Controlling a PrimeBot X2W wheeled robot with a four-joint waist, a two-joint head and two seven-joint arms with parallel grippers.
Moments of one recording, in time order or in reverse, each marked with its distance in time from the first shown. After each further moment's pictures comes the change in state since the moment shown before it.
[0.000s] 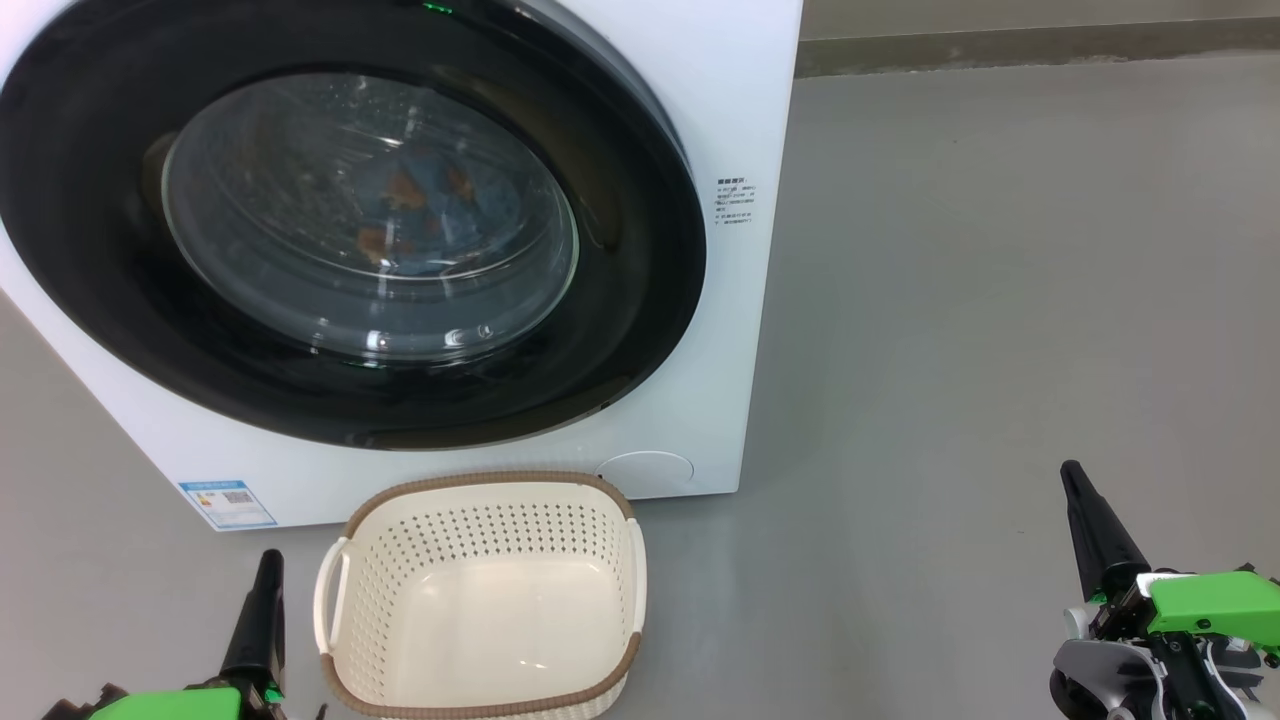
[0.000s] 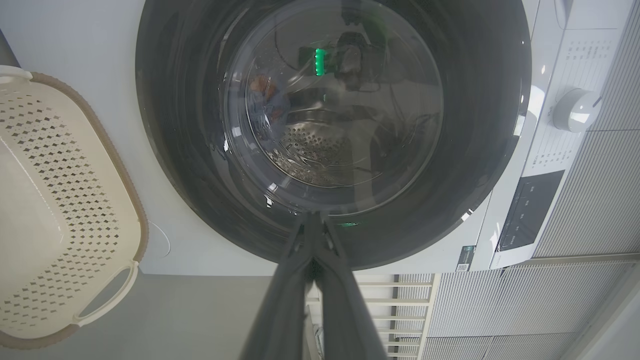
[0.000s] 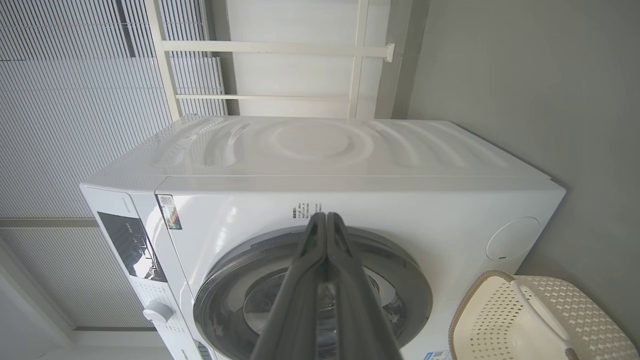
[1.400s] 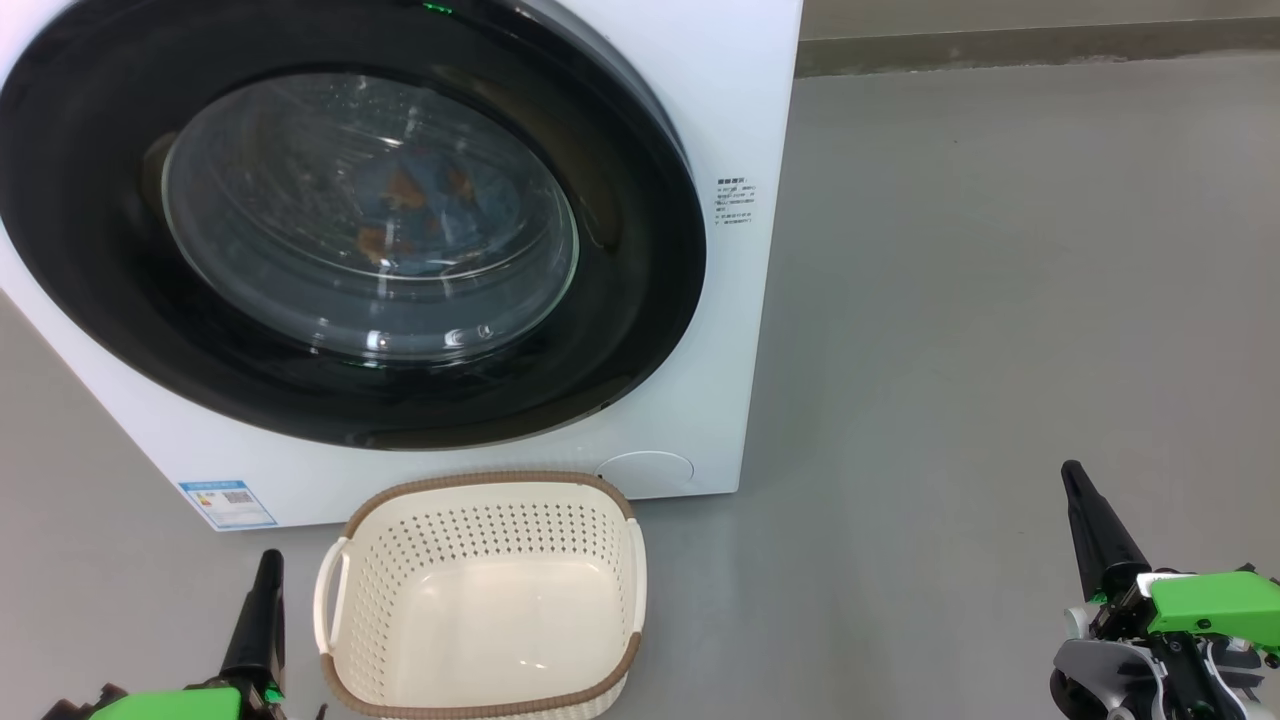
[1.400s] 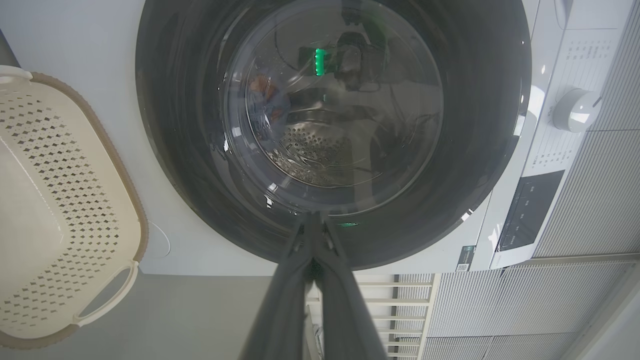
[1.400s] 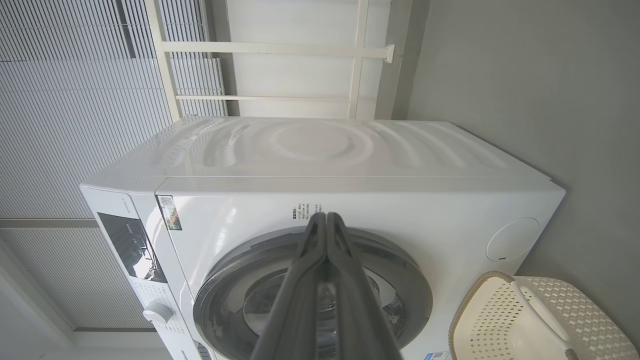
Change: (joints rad) left arm 0.000 0.000 0.000 0.000 0.000 0.000 0.000; right arm 0.000 0.000 0.000 0.000 0.000 0.000 -0.003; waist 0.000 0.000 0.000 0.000
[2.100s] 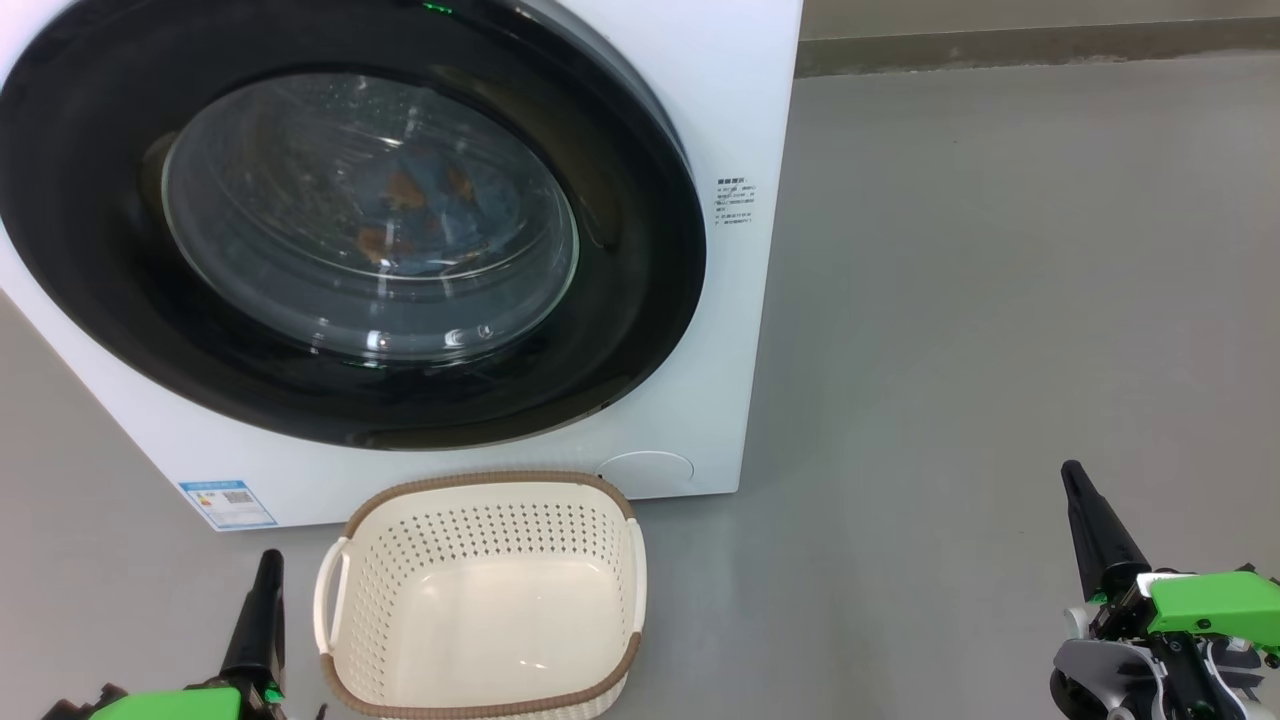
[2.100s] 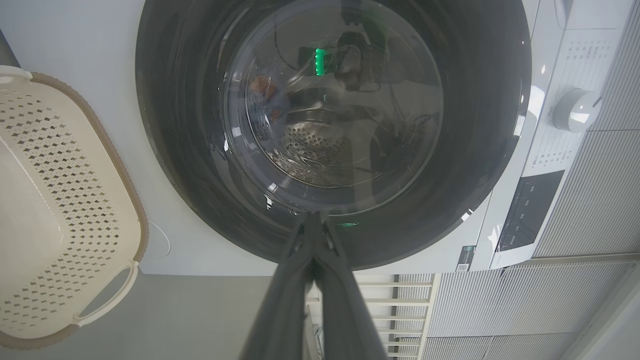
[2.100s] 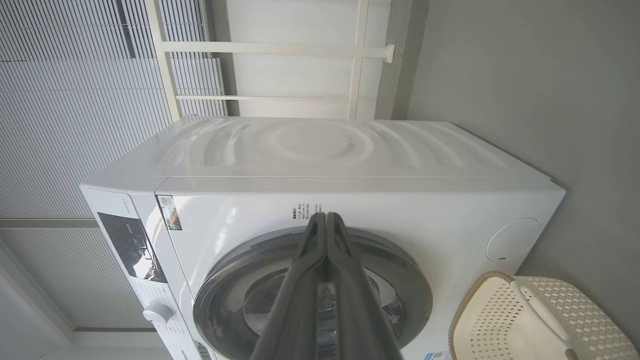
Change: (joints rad) left arm 0.000 0.000 0.000 0.000 0.000 0.000 0.000; right arm 0.000 0.000 0.000 0.000 0.000 0.000 0.000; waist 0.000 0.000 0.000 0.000
